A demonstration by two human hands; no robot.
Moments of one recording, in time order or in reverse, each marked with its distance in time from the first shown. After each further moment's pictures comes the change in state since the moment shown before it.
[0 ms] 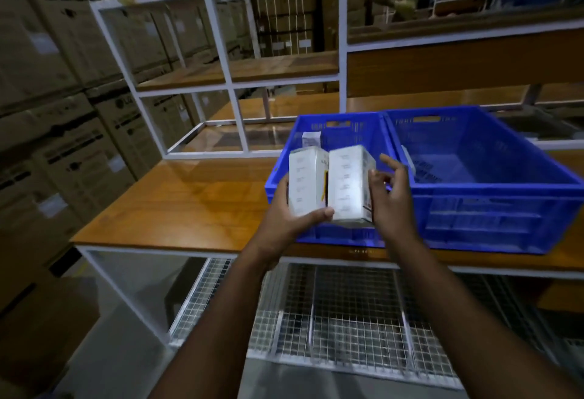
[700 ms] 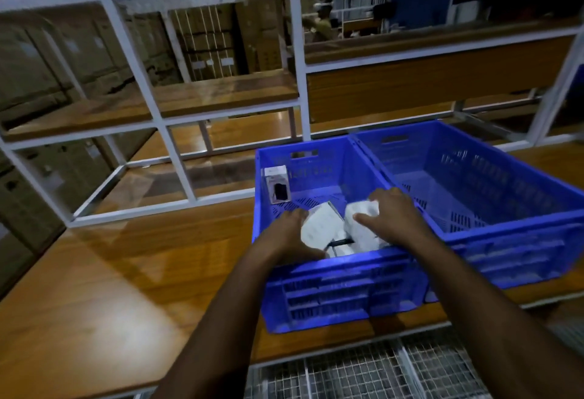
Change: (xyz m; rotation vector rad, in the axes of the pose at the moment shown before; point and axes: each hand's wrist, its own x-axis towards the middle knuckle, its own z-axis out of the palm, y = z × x) left_hand 0.225 -0.041 -0.049 1.043 -0.478 -0.059; right_hand 0.172 0.059 0.033 -1.116 -0.104 0.182
